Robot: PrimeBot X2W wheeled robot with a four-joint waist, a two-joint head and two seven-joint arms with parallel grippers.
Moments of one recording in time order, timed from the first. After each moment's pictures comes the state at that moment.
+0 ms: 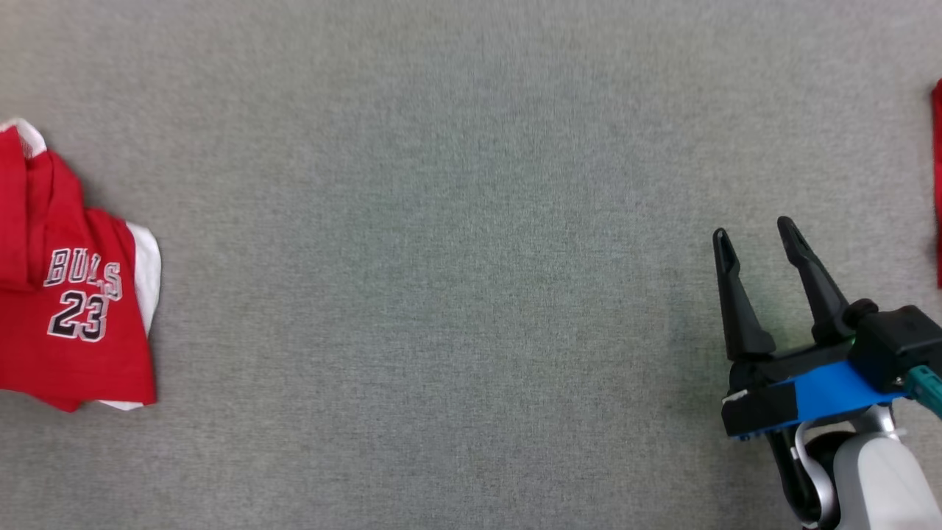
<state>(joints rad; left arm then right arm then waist) -0.54 0.62 0.18 0.54 -0.87 -0.02 0.39 -0.19 -0.06 0.00 -0.06 0.11 0.13 -0.06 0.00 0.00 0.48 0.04</state>
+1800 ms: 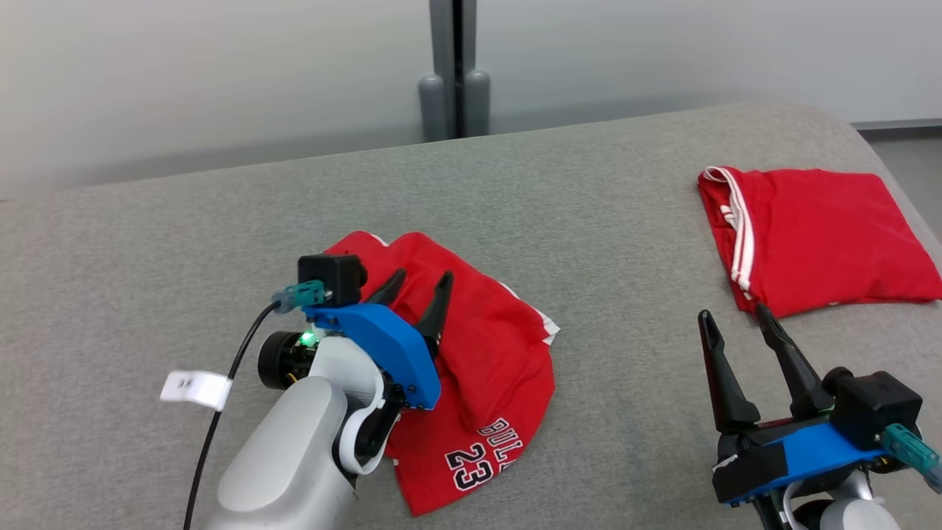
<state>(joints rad) -0.51 0.08 -0.51 0.54 -0.66 -0.04 0.17 -0.06 -0.05 0.02 0.01 0.20 0.13 -0.07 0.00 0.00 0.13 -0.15</state>
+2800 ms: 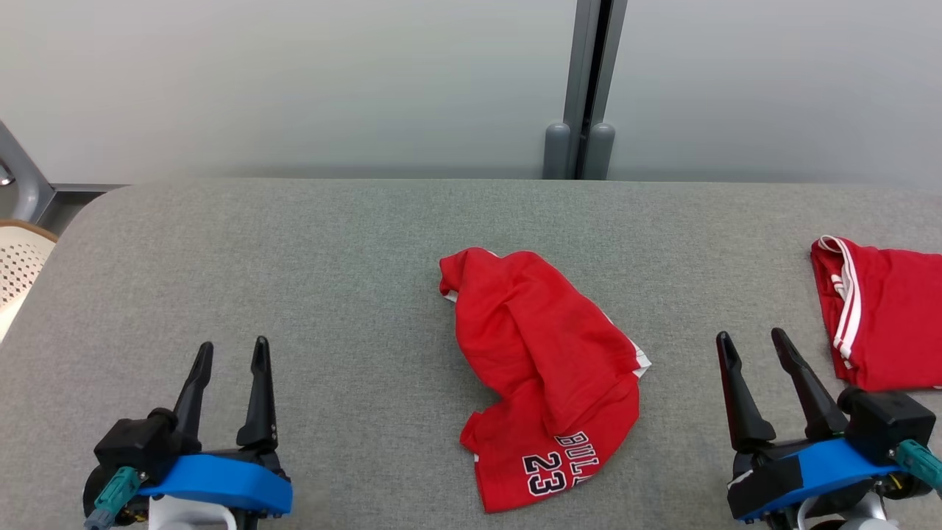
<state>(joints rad) -0.09 0.22 -0.20 0.26 -0.48 -0.04 -0.26 -0.02 -0.05 -0.03 0.03 0.21 0.13 -0.06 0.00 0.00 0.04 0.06</state>
